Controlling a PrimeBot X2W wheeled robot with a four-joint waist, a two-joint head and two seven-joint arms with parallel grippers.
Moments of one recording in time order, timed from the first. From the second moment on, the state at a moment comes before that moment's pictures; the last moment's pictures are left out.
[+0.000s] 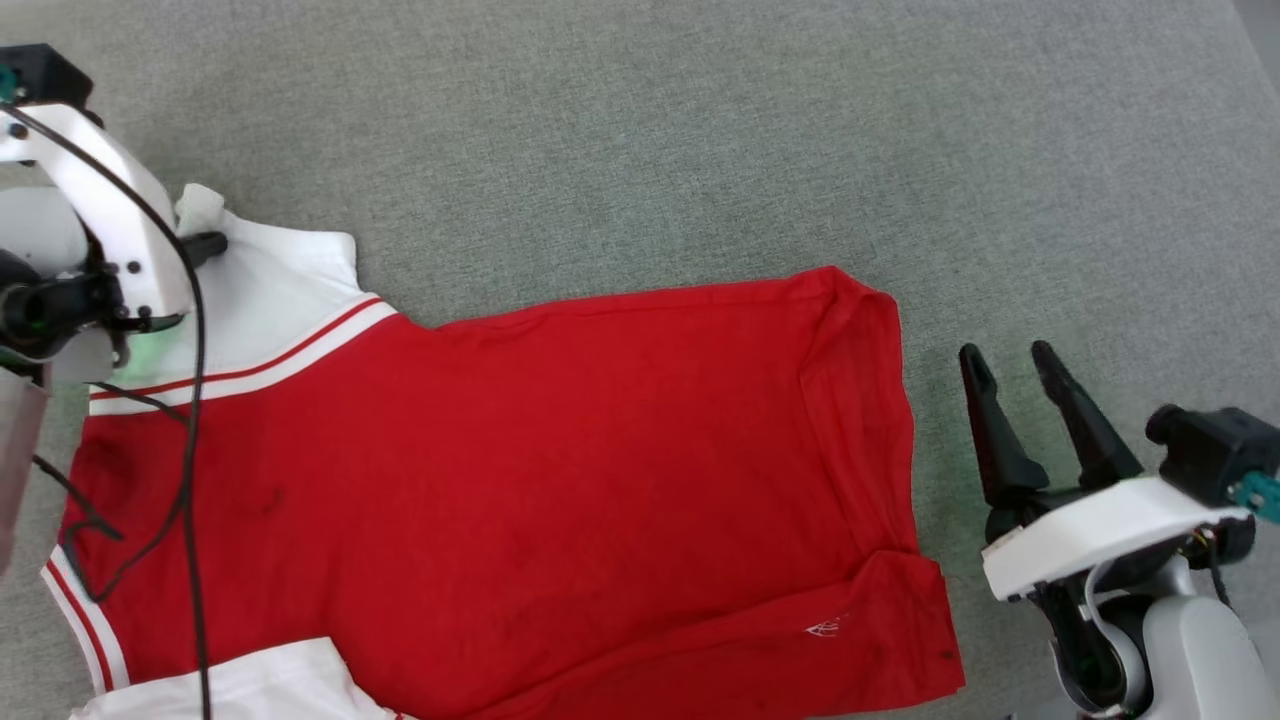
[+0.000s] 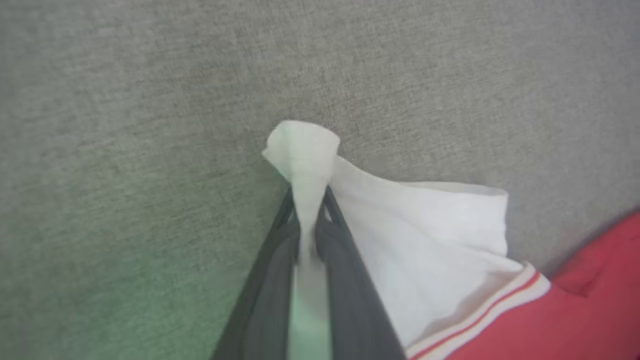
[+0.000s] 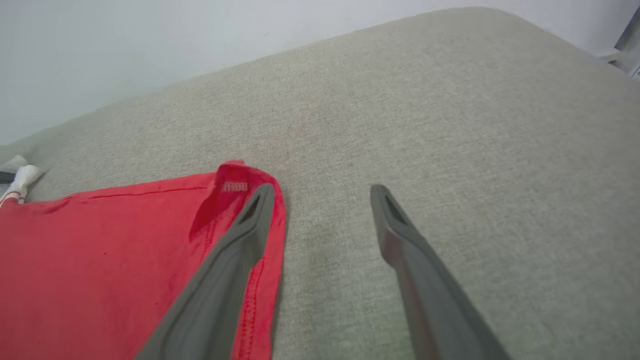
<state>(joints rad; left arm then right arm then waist) -0.94 0.66 -0.49 0.60 -0.97 -0.06 0.85 -0.17 -0.05 0.00 0.01 0.35 0.13 0.01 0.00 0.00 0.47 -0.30</state>
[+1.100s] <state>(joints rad) -0.94 0.55 -0.56 0.47 -0.88 -0.11 0.56 -0.52 -0.35 0.17 0.22 0.55 0.13 0.86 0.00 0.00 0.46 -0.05</state>
